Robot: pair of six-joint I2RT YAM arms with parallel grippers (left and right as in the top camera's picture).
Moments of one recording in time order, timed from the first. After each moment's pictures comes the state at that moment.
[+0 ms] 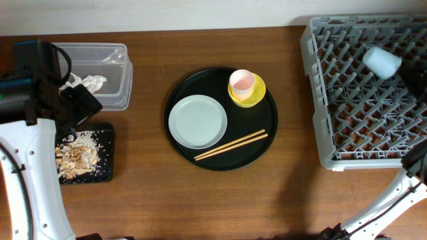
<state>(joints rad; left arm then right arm) 0.16 1.54 1.90 -1.62 -0.19 -0.56 -0.85 2.59 2.34 -1.11 -1.32 0.34</state>
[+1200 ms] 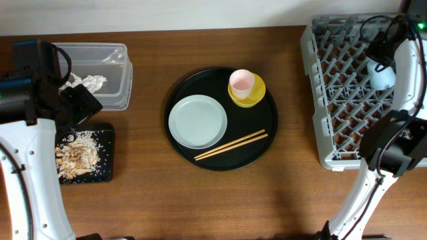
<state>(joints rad) 0.16 1.54 1.90 -1.62 -0.19 -0.56 -0.37 2.34 2.34 -1.07 0.14 0.30</state>
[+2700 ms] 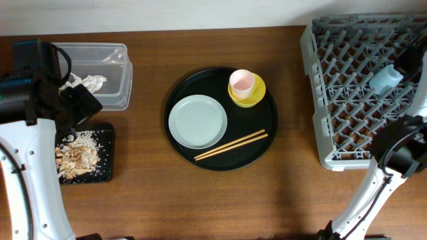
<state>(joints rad) 0.16 1.54 1.90 -1.62 -0.19 -0.56 -0.50 2.41 2.55 -1.37 0.23 0.34</state>
